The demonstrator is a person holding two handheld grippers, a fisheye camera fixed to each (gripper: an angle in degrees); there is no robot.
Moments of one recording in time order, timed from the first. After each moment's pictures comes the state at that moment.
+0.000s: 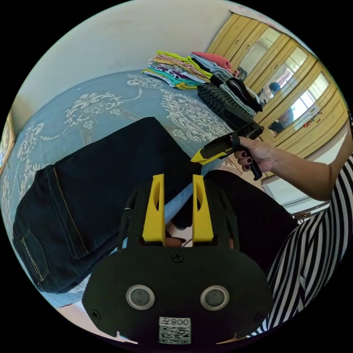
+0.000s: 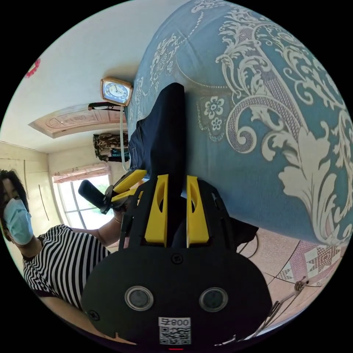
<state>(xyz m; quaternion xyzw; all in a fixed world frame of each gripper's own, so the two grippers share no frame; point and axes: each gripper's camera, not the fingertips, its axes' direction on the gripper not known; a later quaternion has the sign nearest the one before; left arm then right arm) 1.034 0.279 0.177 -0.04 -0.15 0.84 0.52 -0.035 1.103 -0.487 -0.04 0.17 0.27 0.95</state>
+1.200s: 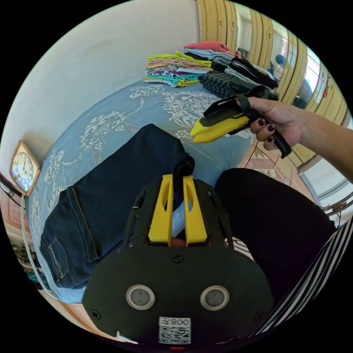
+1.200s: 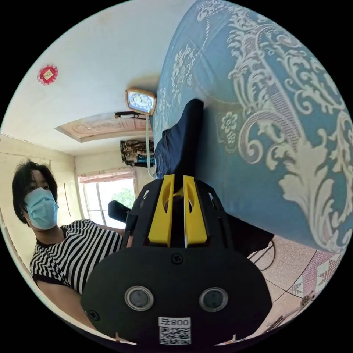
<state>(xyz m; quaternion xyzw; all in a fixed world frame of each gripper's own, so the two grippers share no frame) 0.930 0.439 0.318 0.09 -0.22 0.87 0.44 -0.010 1.114 -0.564 0.04 0.10 0.25 0.96</state>
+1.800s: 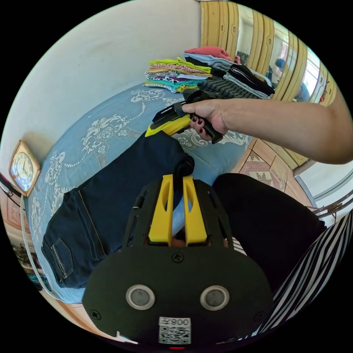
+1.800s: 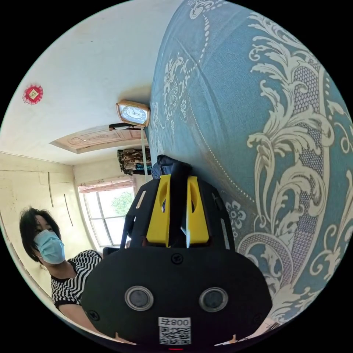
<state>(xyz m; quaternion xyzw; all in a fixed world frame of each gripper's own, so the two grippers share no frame) 0.934 0.448 0.287 0.08 -0.21 0.87 0.44 0.036 1.025 -0.519 0.02 0.08 0.27 0.96</state>
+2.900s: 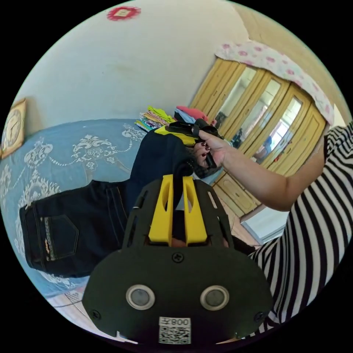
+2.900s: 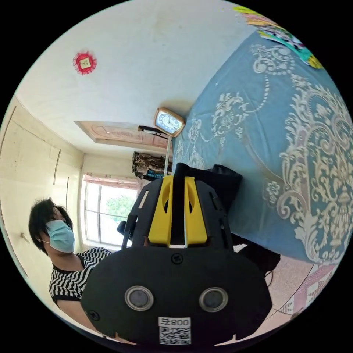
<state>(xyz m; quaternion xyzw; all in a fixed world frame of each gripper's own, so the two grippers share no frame) 0.969 0.323 0.023 0.01 0.06 0.84 0.55 -0.164 0.989 -0.432 0.07 0.09 0.14 0.98</state>
